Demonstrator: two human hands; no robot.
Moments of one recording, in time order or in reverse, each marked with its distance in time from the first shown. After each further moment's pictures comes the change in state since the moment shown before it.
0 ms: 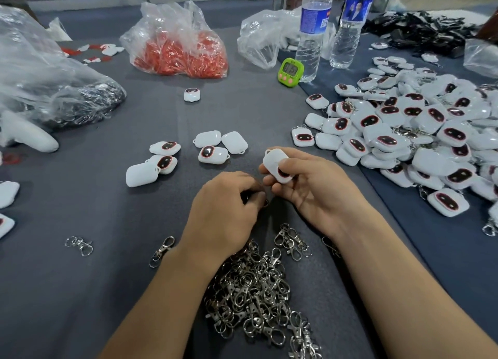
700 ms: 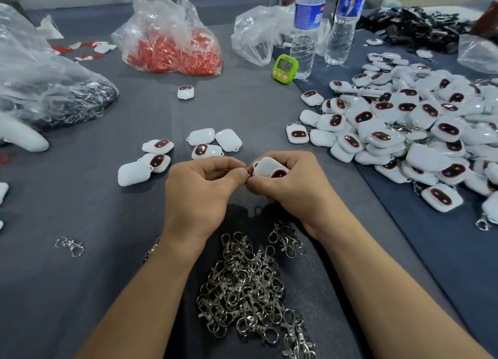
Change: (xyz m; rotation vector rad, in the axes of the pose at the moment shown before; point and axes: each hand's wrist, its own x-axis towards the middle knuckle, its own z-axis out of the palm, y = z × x) left_hand 0.009 -0.009 -0.005 -0.630 0.229 -0.245; right_hand -0.002 0.016 0.008 -0.658 0.058 -0.278
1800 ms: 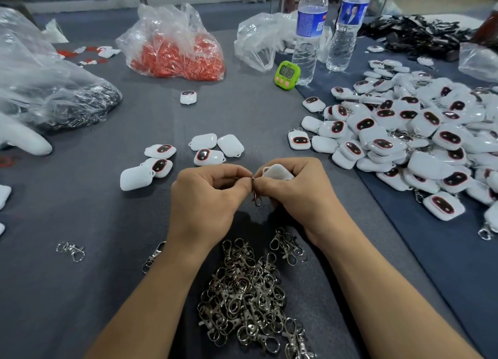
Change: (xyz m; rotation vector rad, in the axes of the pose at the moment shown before) left_hand -0.005 0.005 0.003 0.136 0.005 0.042; right_hand 0.003 0.005 0.000 0.027 0.031 -0.004
